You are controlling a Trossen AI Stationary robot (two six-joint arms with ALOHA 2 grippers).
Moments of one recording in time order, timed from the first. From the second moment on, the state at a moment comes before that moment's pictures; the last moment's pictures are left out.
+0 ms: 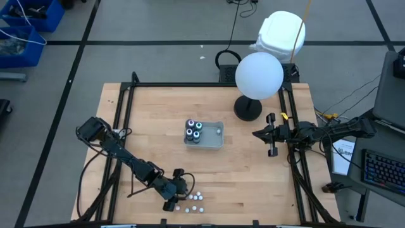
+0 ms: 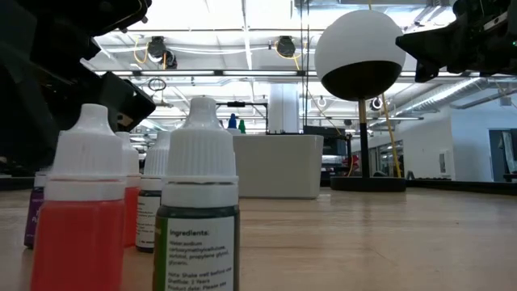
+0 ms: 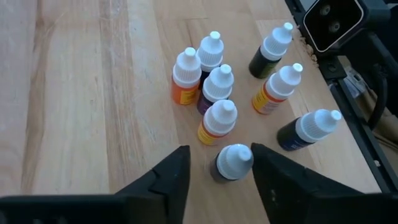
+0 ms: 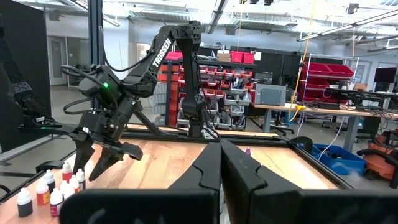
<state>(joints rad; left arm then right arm) -0.63 1.79 0.86 0.15 -0.13 -0.40 0.13 0.32 0.02 0.48 0.13 -0.09</state>
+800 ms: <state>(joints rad) -0.63 1.79 0.86 0.16 -0.13 -0.36 0.13 0.32 0.02 0.48 0.13 -0.09</state>
